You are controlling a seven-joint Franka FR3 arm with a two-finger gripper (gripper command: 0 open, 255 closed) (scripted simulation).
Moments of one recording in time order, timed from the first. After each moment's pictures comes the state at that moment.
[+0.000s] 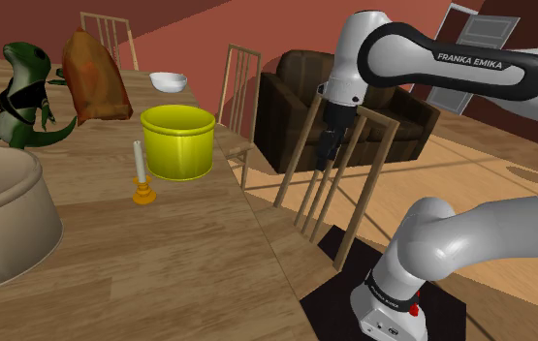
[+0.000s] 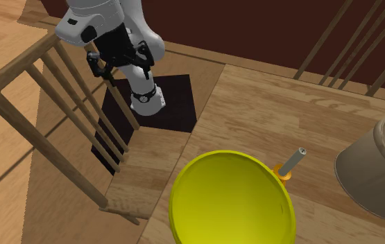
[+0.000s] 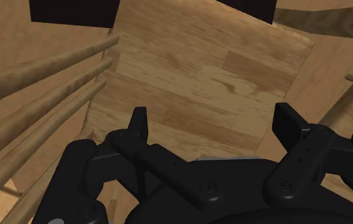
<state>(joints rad) 0.02 -0.81 0.02 -2.44 0.09 1.55 -0.08</state>
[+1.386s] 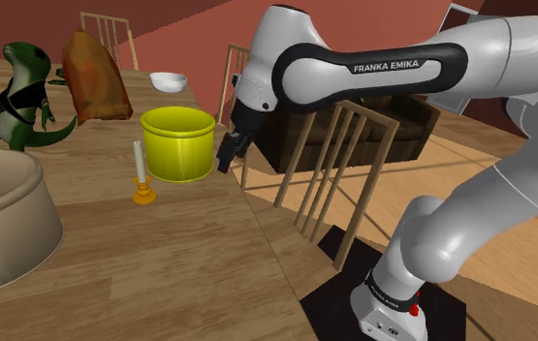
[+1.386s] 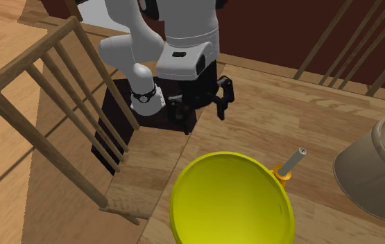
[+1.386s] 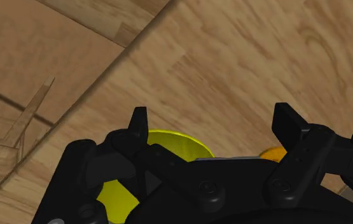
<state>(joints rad) 0.13 -0.39 0.27 -2.24 0.15 2.09 0.01</state>
